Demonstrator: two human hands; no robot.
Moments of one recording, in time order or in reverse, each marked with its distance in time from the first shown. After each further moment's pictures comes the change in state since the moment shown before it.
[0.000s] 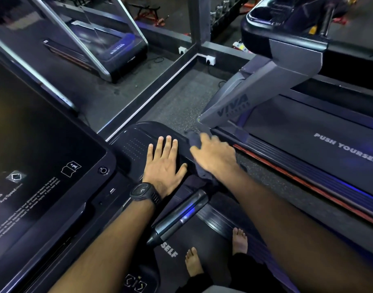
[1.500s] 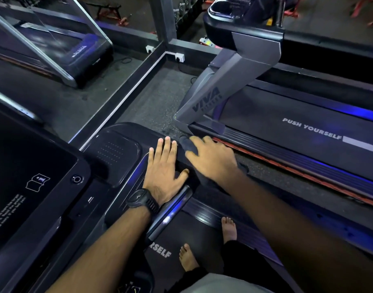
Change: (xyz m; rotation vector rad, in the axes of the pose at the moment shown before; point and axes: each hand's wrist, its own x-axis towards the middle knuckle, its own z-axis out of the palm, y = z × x) left_hand -0.007 0.041 0.010 -0.243 0.026 0.194; right_hand -0.043 0.041 0.007 -0.048 0.116 0.005
